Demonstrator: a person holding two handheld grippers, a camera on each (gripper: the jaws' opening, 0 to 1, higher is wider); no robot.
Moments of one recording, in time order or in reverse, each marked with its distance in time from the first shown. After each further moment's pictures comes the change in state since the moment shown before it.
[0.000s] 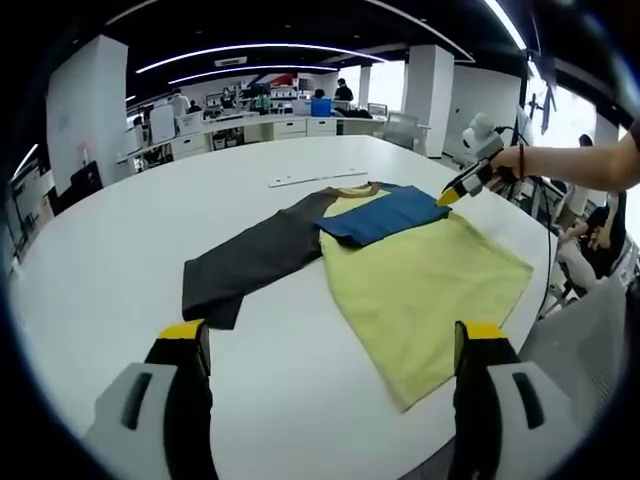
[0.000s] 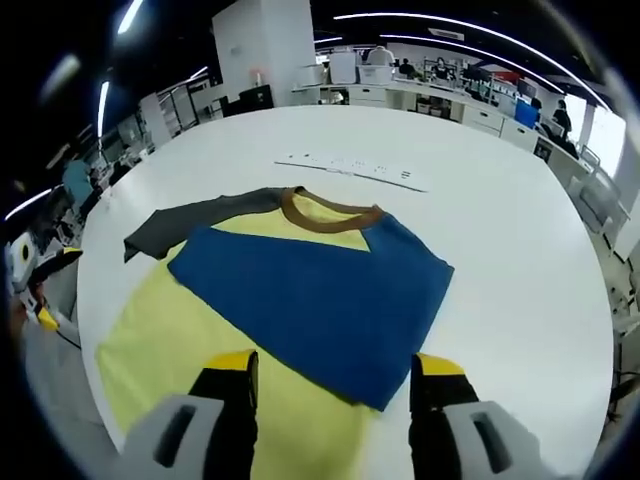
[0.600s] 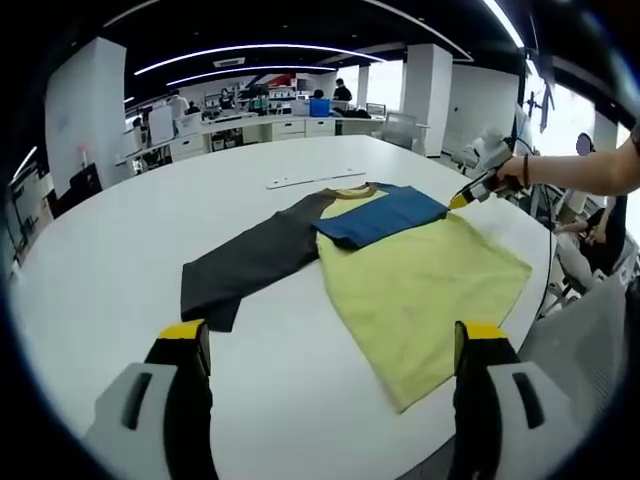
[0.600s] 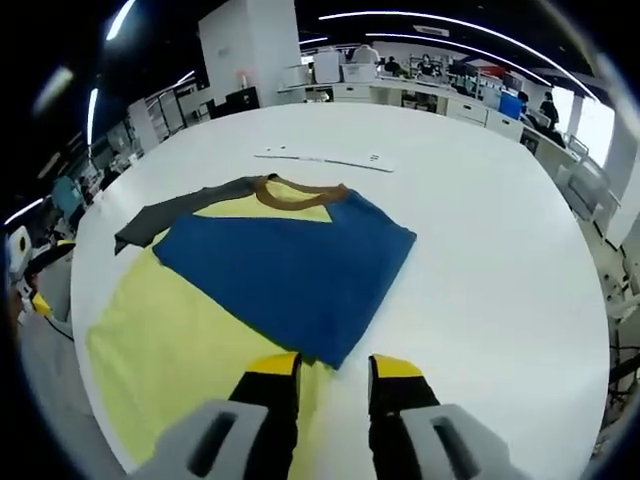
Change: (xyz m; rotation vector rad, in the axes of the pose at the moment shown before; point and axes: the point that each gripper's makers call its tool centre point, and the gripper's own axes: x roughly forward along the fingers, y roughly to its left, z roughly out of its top) left arm -0.001 -0.005 0.003 0.007 -0.001 -0.002; right arm -0.015 -0.016 -0.032 0.017 -0.010 -0.035
